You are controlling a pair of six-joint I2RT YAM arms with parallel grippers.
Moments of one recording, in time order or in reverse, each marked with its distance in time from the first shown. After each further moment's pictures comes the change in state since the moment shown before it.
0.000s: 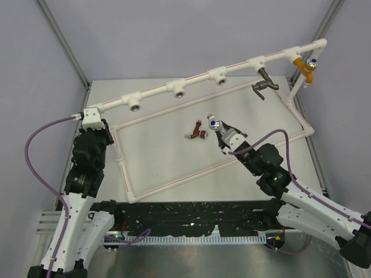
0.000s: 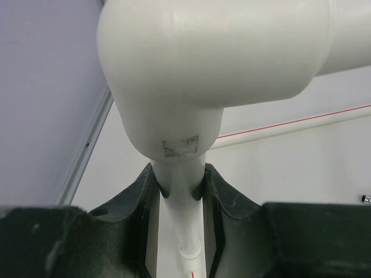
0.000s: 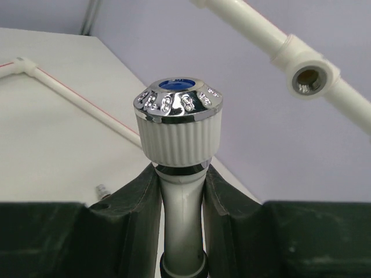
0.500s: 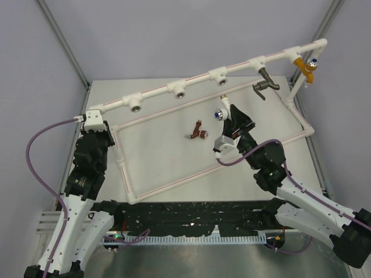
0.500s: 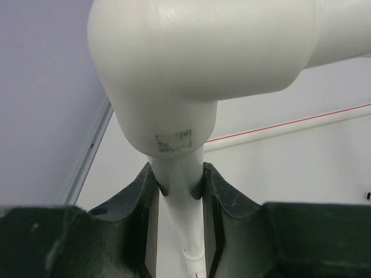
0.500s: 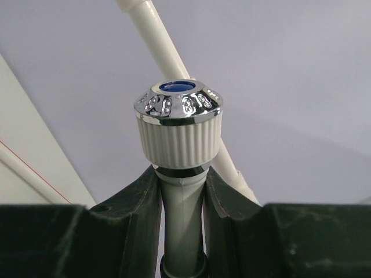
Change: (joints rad) left arm -0.058 -0.034 -0.015 -0.016 -0.053 0.022; right arm -0.090 0.109 -0.031 0.332 -0.017 -0.677
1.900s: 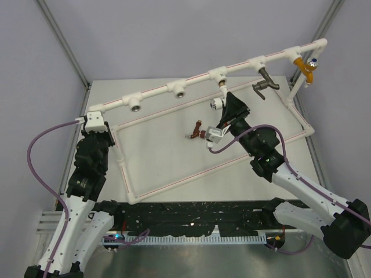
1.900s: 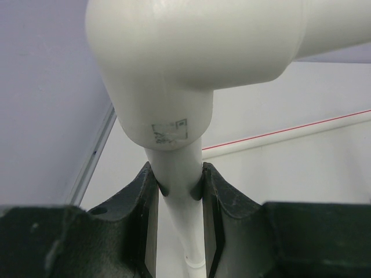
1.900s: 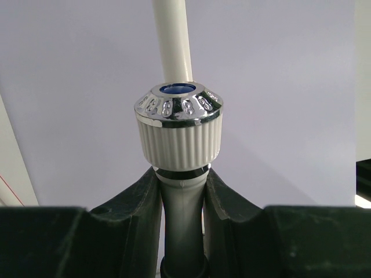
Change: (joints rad) left arm -0.010 -0.016 -0.043 0.070 -0.015 0.031; right arm -0.101 0.142 0.165 -0.138 -0.076 -0.343
